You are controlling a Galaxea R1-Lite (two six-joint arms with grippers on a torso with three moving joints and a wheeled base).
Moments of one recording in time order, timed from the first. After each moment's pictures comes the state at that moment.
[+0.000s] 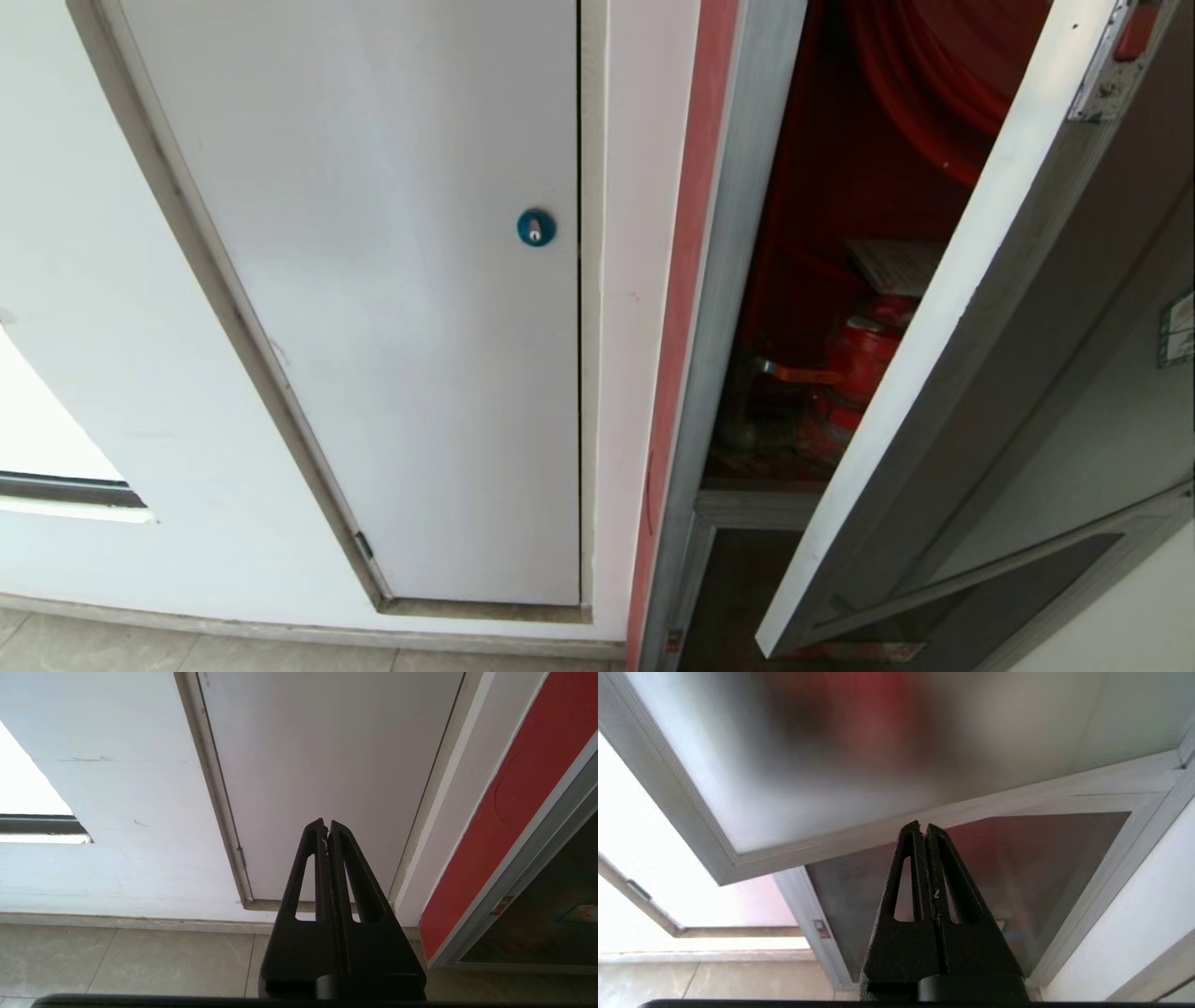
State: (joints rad) left arm 0.00 0.00 0.00 0.00 -0.02 0.00; right arm 0.01 0.00 -0.07 0.04 -0.06 0.08
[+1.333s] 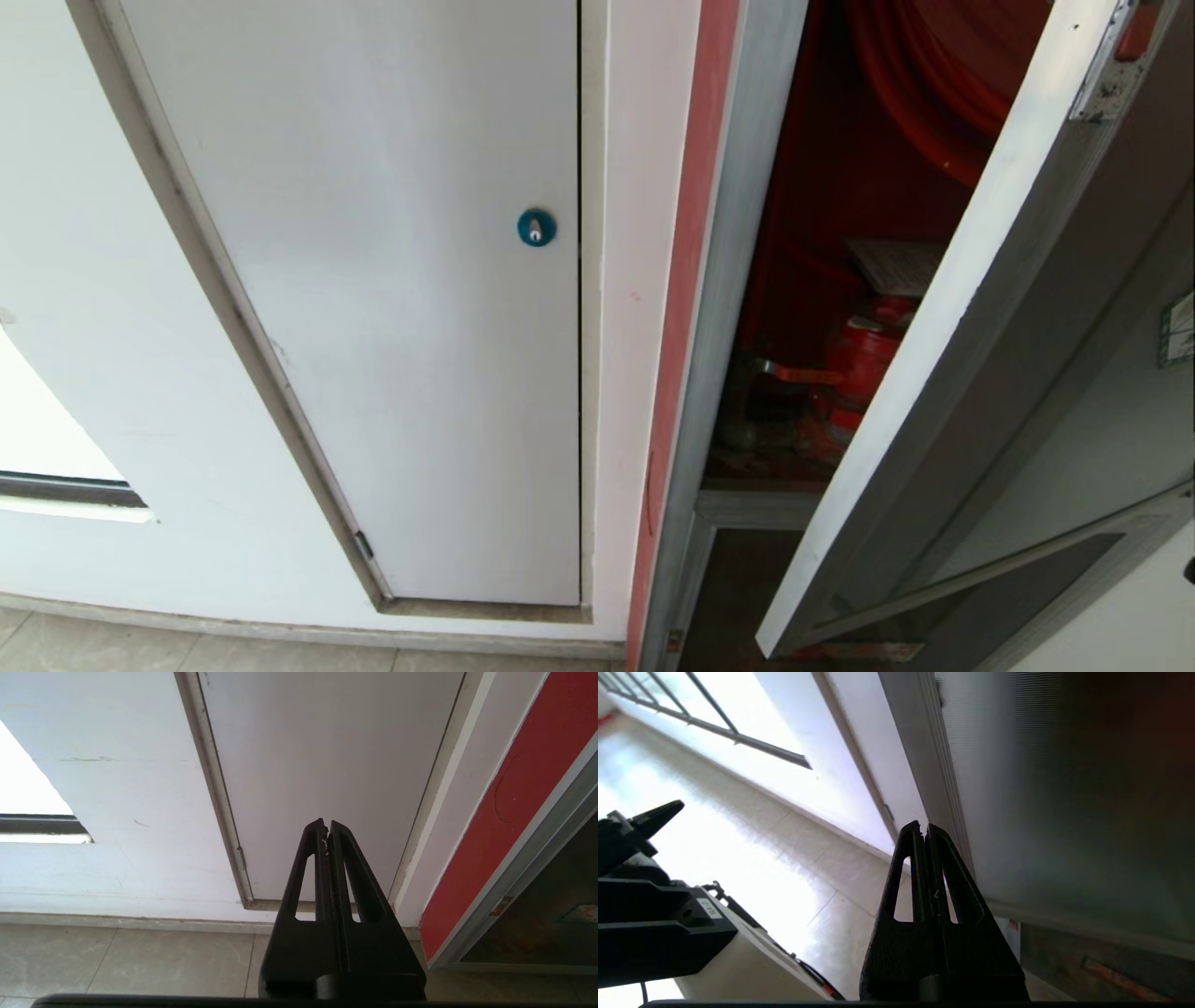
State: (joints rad) left arm 0.00 0.00 0.00 0.00 -0.02 0.00; right arm 0.02 0.62 -0.58 0.04 0.65 0.19
